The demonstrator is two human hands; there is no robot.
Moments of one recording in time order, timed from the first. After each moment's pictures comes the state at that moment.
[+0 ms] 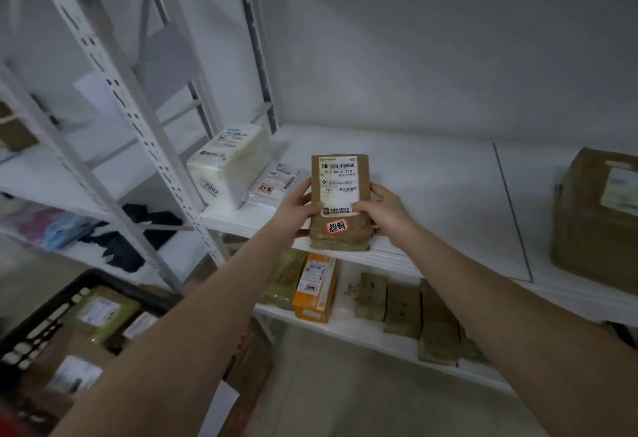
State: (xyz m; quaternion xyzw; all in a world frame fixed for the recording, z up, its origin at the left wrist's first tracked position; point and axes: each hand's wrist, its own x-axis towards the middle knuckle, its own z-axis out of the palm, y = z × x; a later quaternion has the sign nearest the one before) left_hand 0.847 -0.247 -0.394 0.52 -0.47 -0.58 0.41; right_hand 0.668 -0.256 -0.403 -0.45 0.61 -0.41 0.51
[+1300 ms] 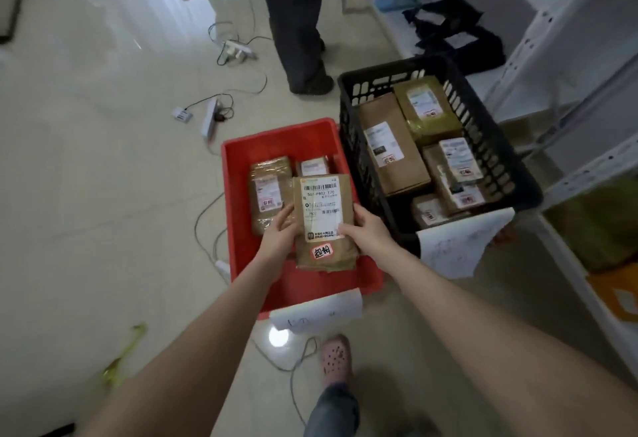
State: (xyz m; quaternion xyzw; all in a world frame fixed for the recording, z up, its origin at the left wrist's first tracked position) left_hand 1.320 0.224 -0.631 0.72 0.07 -0.39 0.57; right_hand 1.235 0.071 -0.658 -0.67 0.38 0.07 0.64
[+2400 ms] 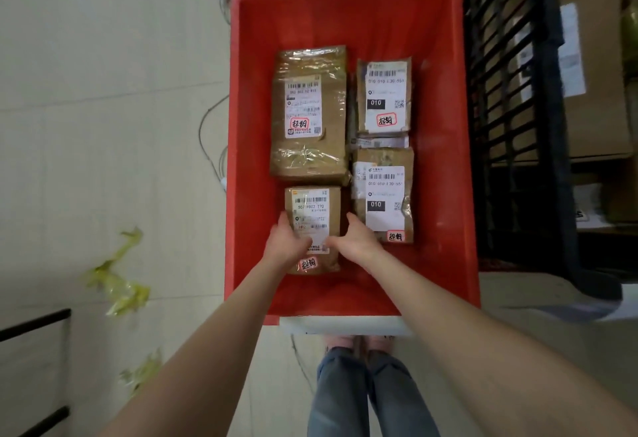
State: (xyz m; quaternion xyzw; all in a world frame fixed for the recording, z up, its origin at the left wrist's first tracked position) left_hand 1.379 0.293 -0.899 0.87 0.11 -0.42 0.25; right_hand 1.332 0.160 -0.914 -0.74 0.34 0.37 0.45
